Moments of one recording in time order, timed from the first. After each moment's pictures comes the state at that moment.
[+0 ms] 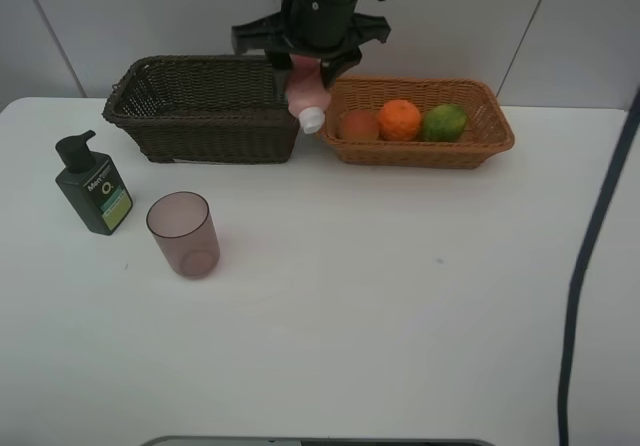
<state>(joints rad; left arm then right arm) -0.08 -0.01 -0.50 -0.01 1.06 -0.02 0.69 2.17 -2.03 -0.13 1.11 0.31</state>
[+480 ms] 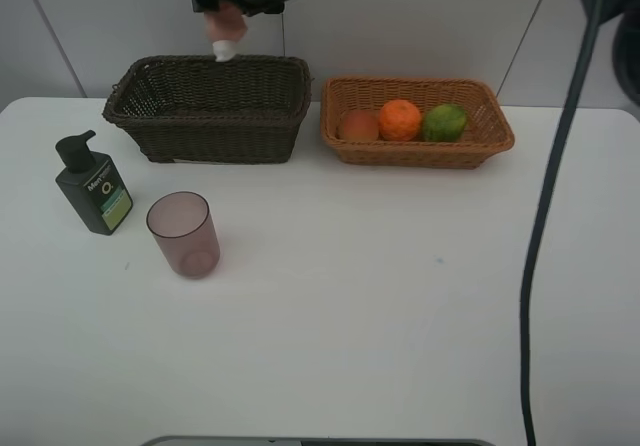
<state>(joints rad) -0.08 -0.01 -0.50 -0.01 1.06 -0.02 0.71 2.25 -2.08 -0.12 0.50 0.31</state>
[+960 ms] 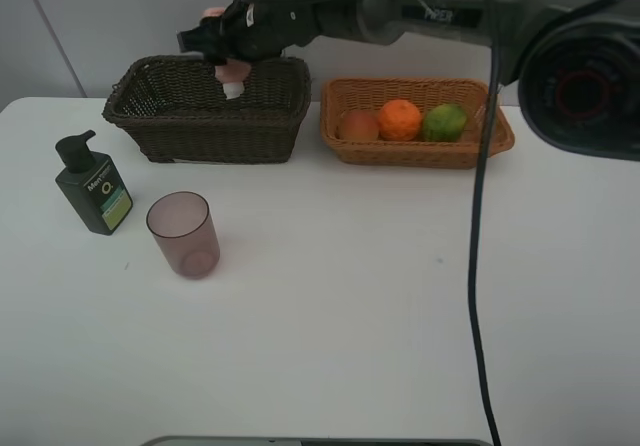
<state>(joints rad) -0.08 -0.01 -0.50 -0.01 1.06 -0.02 0.69 2.41 -2.08 -0.22 0.31 0.31</state>
